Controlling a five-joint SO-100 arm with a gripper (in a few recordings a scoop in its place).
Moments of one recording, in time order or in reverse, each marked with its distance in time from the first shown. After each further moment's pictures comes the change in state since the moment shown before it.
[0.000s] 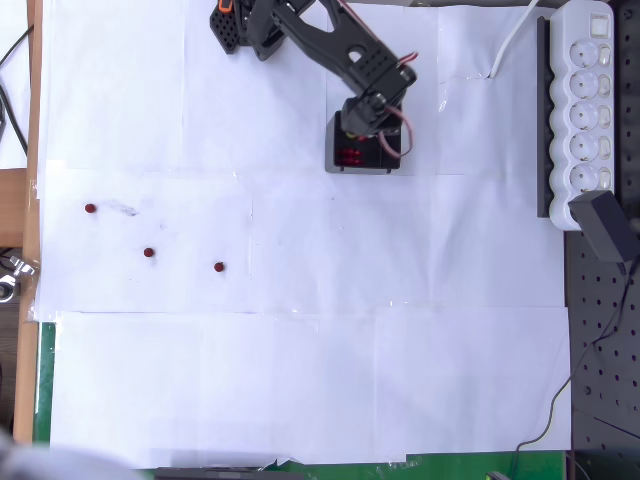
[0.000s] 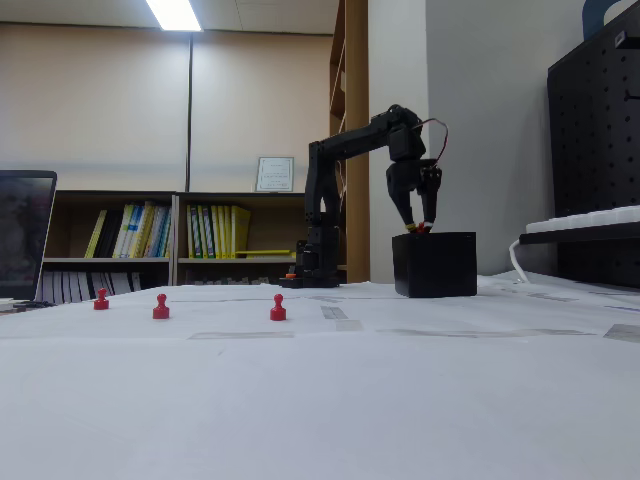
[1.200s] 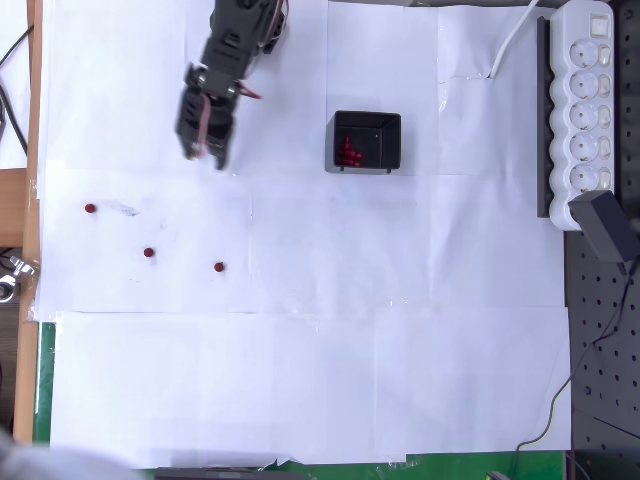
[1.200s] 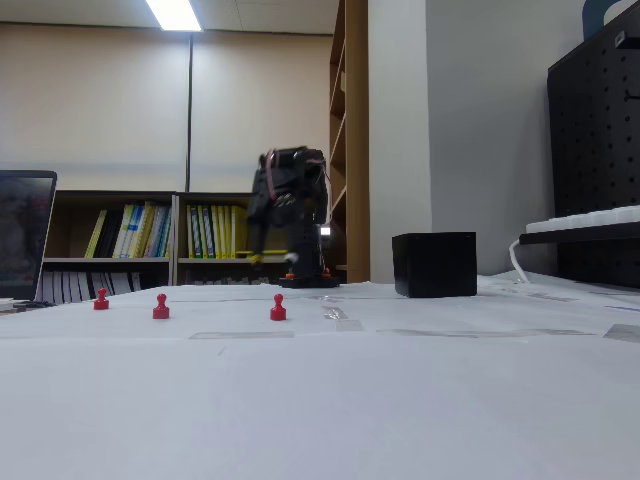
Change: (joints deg) arm 71.1 -25.0 -51.9 -55.2 43.9
